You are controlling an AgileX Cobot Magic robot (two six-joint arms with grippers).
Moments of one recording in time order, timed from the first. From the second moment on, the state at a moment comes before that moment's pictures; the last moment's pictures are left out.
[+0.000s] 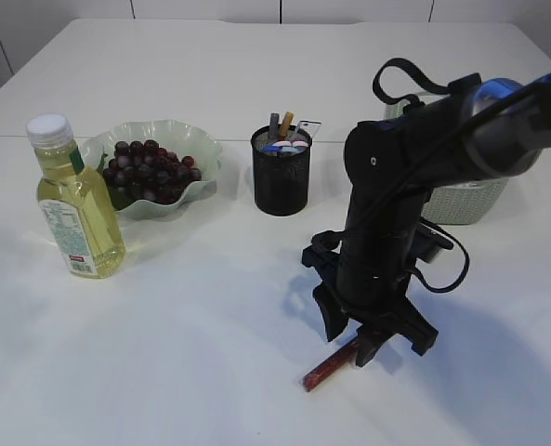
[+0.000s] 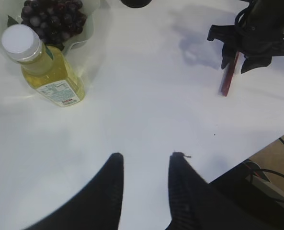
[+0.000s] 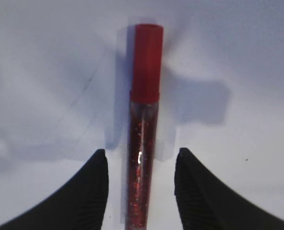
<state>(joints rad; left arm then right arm) -0.59 1.09 -1.32 0.01 1.26 -0.05 0.52 2.04 -1.29 0.16 0.93 1.28</state>
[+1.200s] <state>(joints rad) -0.59 1.09 -1.32 0.02 1.26 -0.05 0.52 2.04 -1.29 0.14 0.93 1.28</state>
